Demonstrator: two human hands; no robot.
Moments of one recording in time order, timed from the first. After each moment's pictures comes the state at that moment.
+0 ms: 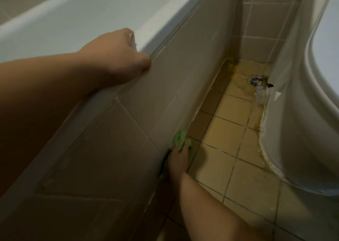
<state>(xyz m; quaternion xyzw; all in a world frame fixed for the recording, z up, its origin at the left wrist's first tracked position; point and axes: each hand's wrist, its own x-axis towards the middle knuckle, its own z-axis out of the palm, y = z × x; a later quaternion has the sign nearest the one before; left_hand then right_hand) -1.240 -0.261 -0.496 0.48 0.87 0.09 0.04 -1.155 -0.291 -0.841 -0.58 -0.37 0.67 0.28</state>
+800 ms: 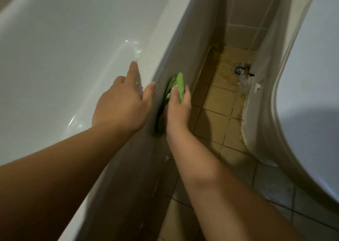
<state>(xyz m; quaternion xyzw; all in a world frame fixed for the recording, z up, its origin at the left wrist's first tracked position) -1.237 -0.241 -0.489 0.50 0.86 0.06 0.08 -1.171 -0.186 -0.616 -0.56 -0.30 0.66 0.40</state>
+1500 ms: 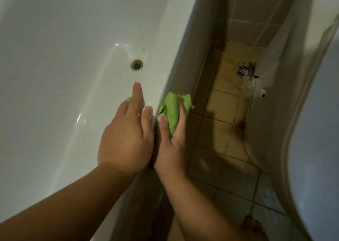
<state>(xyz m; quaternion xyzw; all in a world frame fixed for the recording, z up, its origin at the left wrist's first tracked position) -1.246 -0.181 -0.487 0.50 0.84 0.13 0.16 -1.176 -0.174 -0.568 -0.50 -0.37 0.65 0.44</state>
